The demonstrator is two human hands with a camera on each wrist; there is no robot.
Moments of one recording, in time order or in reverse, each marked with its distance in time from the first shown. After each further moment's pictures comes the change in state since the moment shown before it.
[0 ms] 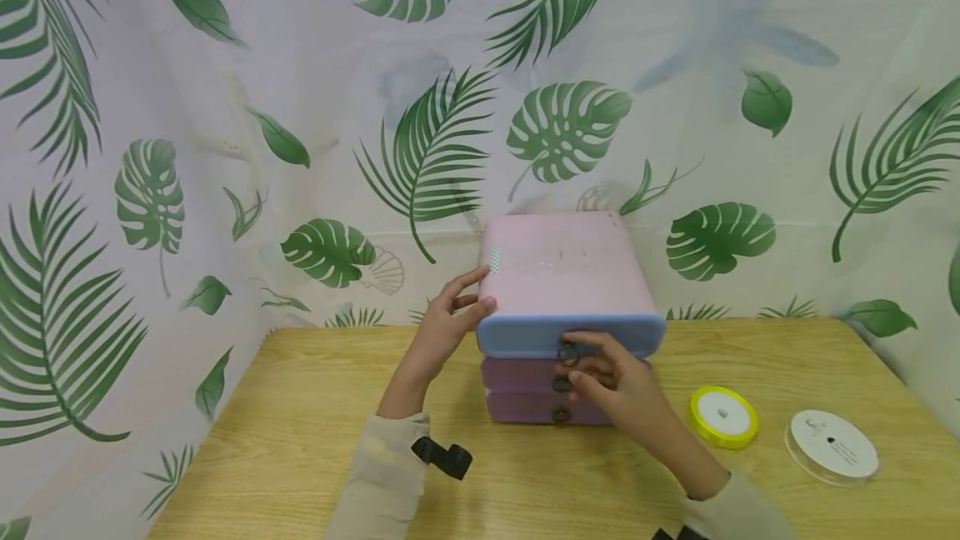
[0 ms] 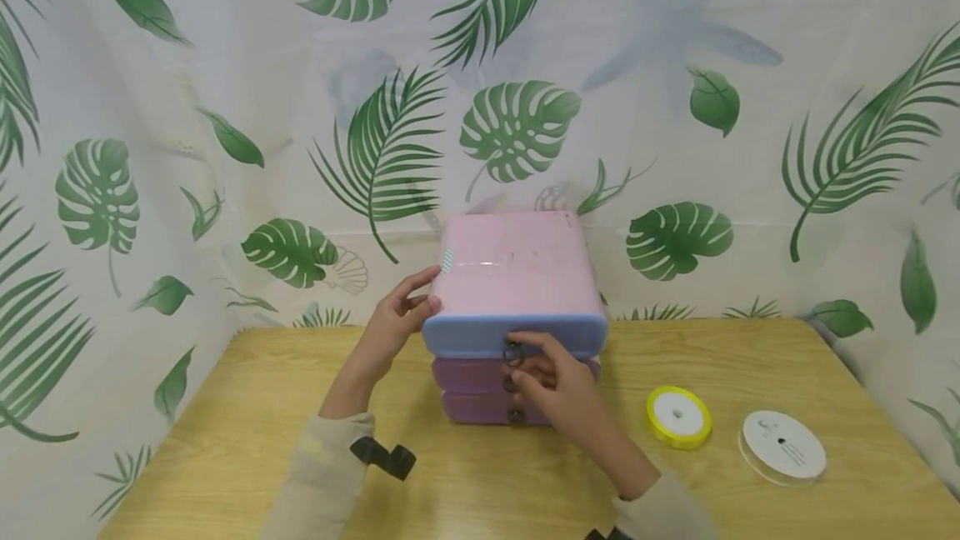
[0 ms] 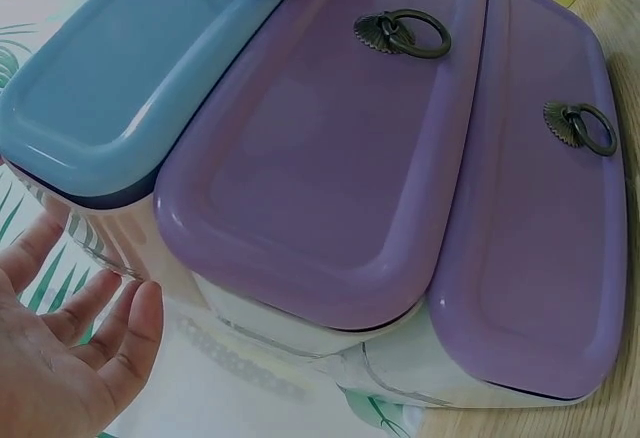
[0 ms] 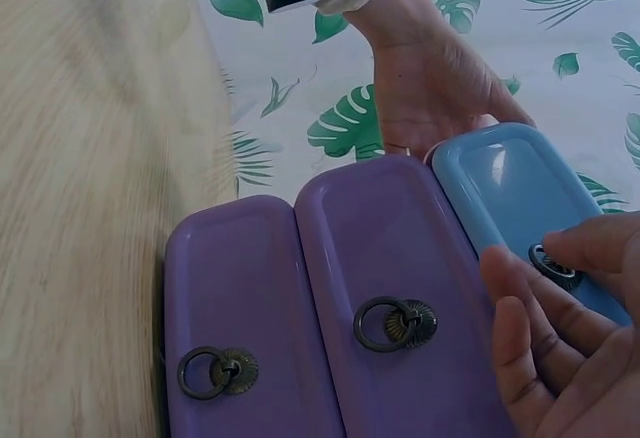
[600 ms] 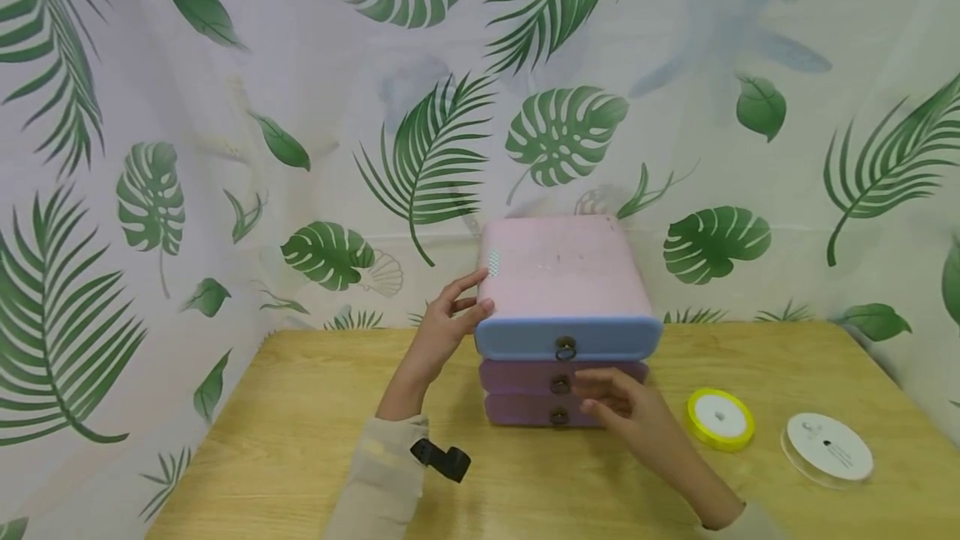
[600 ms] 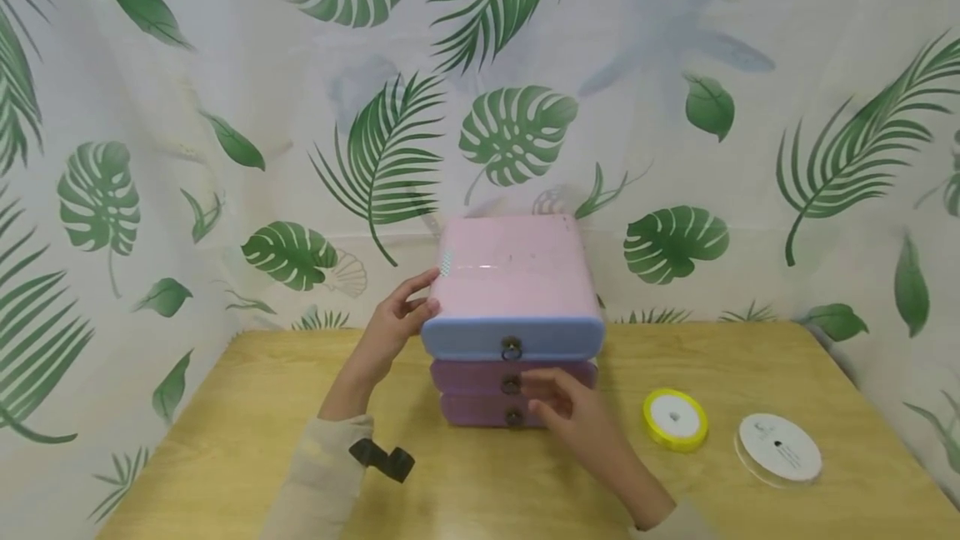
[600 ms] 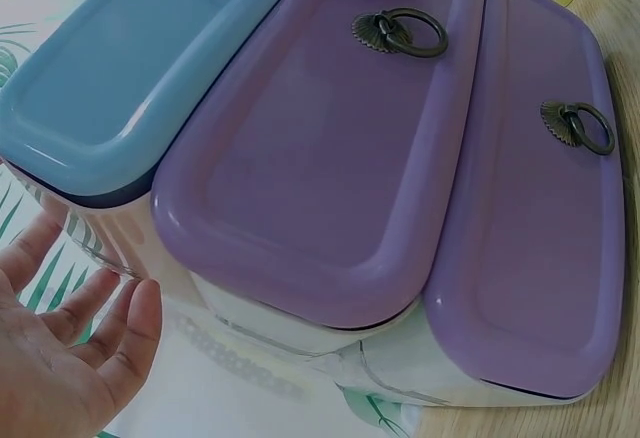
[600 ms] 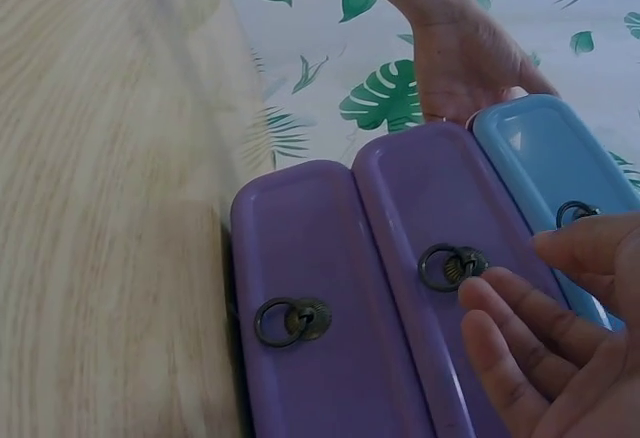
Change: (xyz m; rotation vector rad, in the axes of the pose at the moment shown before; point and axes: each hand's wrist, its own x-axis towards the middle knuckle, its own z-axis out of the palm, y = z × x) left_hand 0.000 0.003 0.002 -0.011 0.012 -0.013; right_hand -0.027 0.013 -0.002 -0.133 0.031 0.084
